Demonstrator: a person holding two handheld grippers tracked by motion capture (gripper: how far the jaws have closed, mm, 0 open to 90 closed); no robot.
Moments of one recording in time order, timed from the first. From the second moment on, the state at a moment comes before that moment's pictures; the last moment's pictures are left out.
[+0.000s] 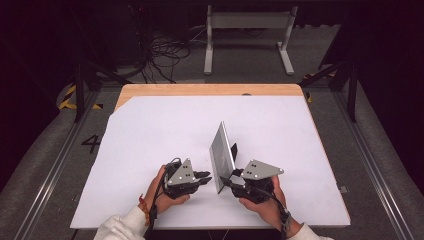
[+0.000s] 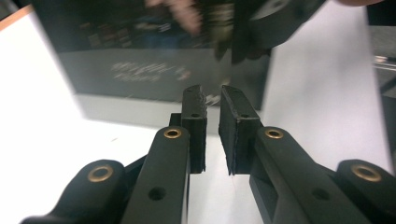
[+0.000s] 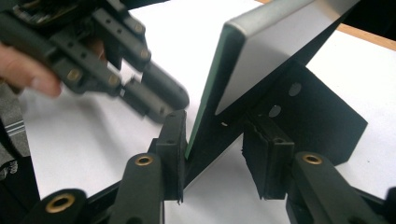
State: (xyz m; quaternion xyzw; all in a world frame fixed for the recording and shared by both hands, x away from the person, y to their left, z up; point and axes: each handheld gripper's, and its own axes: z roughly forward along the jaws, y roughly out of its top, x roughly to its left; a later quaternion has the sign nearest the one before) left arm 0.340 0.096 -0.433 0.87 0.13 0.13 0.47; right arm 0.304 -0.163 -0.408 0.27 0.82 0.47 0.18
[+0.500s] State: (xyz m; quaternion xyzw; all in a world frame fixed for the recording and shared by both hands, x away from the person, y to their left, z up) left arm 0.363 0.115 -0.434 0.87 0.16 0.15 0.45; right arm 0.306 -0.161 -0.414 0.28 0.82 0.47 0.19
